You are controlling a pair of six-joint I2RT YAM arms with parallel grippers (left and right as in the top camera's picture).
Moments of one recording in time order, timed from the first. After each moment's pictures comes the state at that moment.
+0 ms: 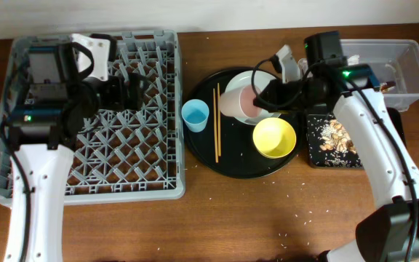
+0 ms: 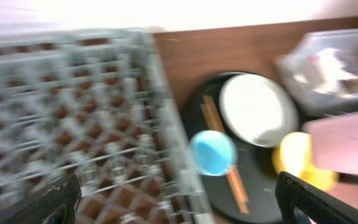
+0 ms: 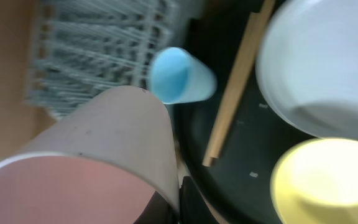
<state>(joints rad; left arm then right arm) -0.01 1.44 1.57 -0.87 0.37 0.04 0.13 1.70 1.57 -0.98 -0.70 0.11</state>
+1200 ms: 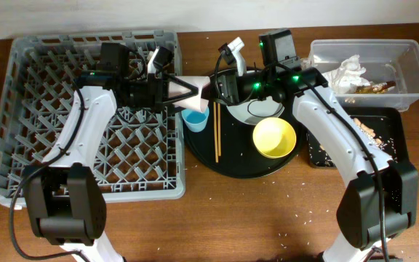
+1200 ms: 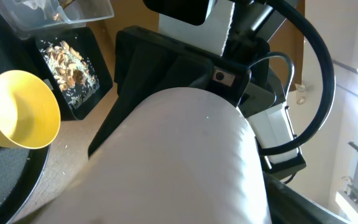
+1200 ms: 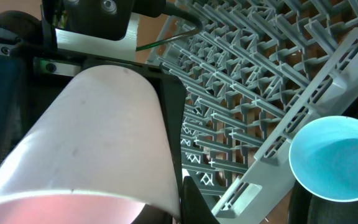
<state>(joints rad) -0.08 1.91 1.57 -0.89 1.56 -0.07 0.31 1.84 1.55 -0.51 -1.05 0.29</state>
